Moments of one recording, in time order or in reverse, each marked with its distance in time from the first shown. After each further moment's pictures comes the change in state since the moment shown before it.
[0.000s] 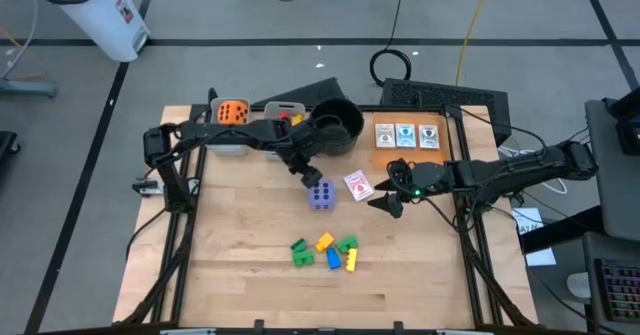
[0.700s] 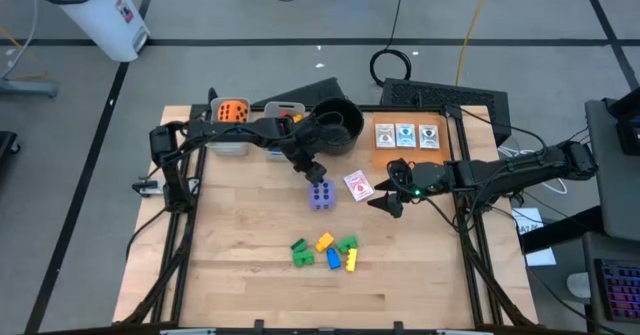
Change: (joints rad) left arm 0.034 0.050 0.001 0.094 0.093 -0.022; right arm 0.000 0.000 0.000 0.001 0.000 0.006
